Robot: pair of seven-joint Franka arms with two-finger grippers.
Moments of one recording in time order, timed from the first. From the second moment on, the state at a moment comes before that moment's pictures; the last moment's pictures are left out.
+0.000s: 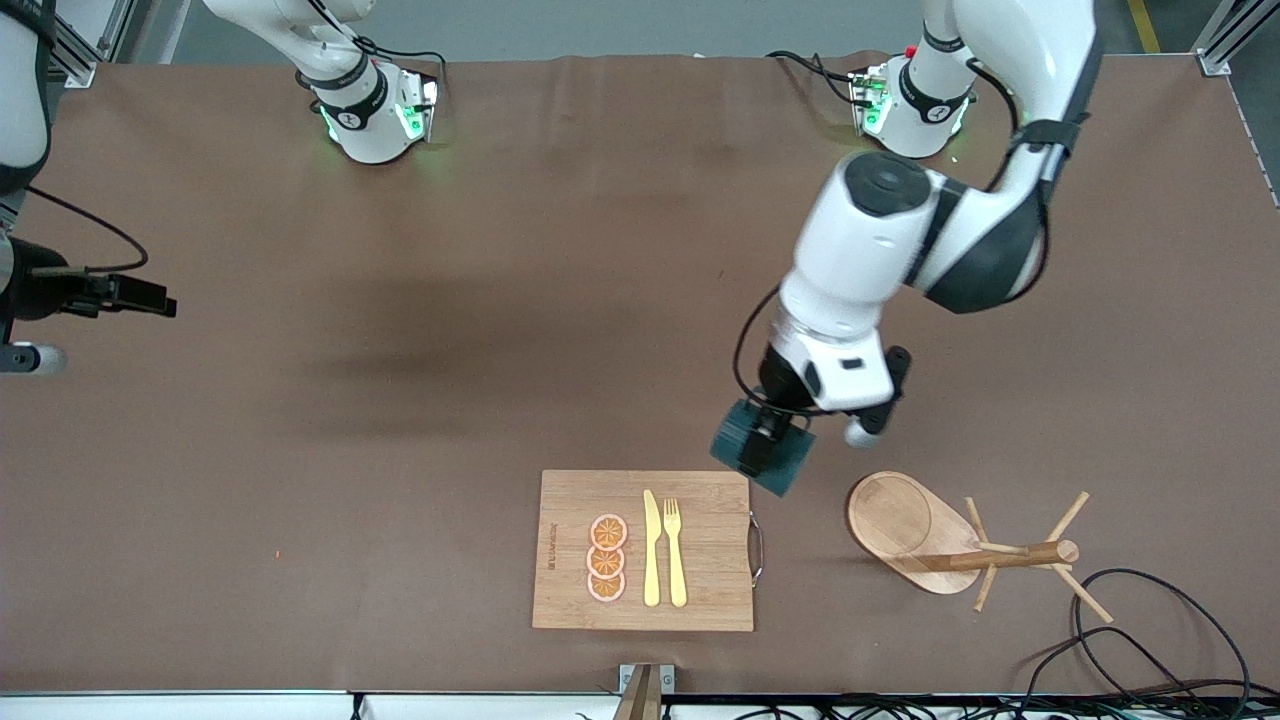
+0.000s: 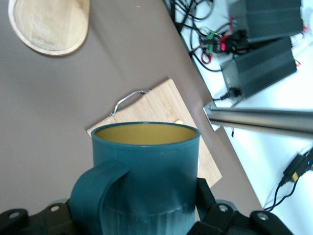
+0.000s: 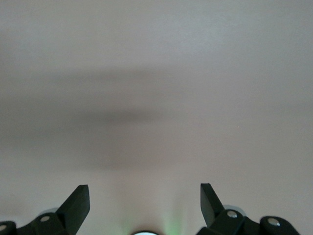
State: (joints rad) left arm -0.40 0.48 -0.21 -1.44 0.26 2.32 -1.68; right arm -0.02 0.19 -0.11 -1.52 0.02 1.50 -0.10
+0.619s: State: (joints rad) left arm -0.70 0.61 -0.21 -1.45 0.91 2.27 -2.10; right arm -0.01 0.26 -0.10 -1.52 0.02 1.57 -0.06
